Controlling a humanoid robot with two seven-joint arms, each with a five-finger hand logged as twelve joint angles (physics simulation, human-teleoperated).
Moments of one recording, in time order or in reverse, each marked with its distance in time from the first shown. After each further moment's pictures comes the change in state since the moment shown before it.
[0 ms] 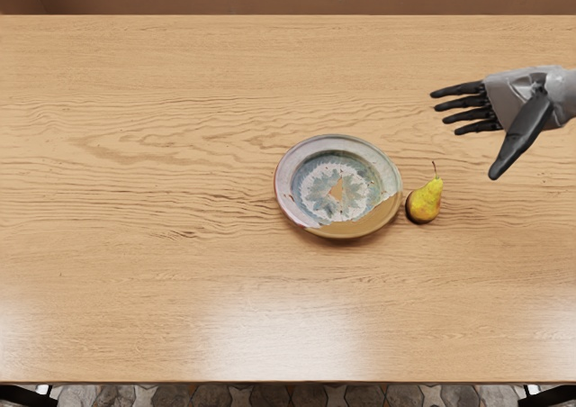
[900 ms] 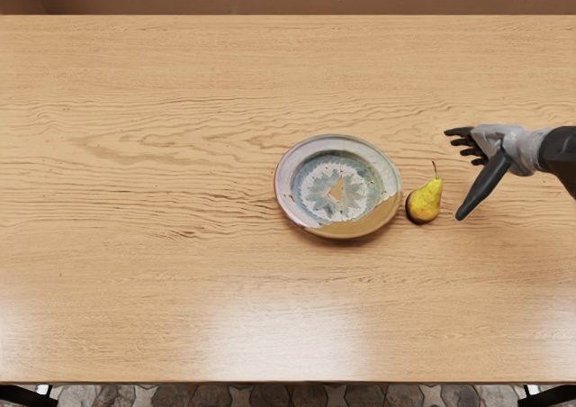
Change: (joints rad) left arm 0.000 0.000 0.000 0.000 0.000 0.000 0.000; right arm -0.216 0.094 -0.004 0.231 -0.453 -0.573 0.005
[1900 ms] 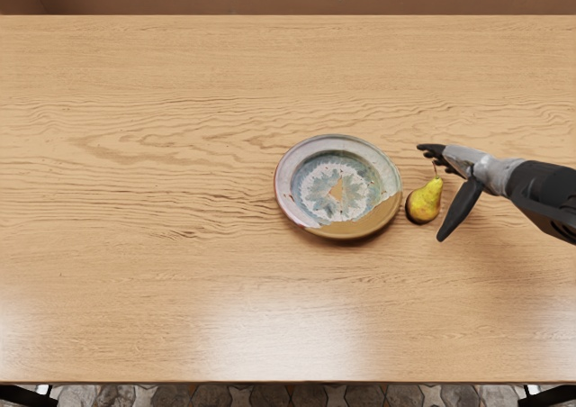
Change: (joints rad) left arm 0.000 0.000 0.000 0.000 0.000 0.000 0.000; right arm -0.135 0.080 -0.002 -0.017 -0.263 -0.026 0.201
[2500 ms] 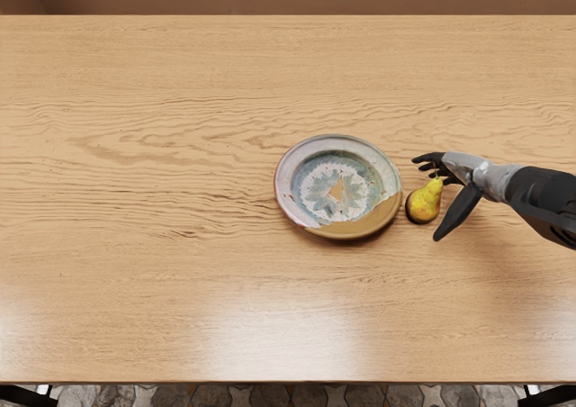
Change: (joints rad) left arm 0.000 0.000 0.000 0.000 0.000 0.000 0.000; right arm -0.015 0.002 0.000 0.000 -0.001 0.006 -0.001
